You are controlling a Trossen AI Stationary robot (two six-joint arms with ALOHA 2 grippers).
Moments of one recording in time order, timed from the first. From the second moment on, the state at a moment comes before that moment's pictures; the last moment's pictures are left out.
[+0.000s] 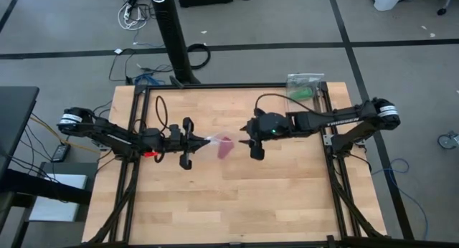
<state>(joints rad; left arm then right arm) -0.10 1.28 0.28 1.27 -0.13 -0.05 0.06 1.41 1.09 -0.28 0.18 0.04</state>
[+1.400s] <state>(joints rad) -0.10 1.28 0.28 1.13 -0.34 -0.03 0.13 1.31 1.08 -0.19 0.22 -0.02</state>
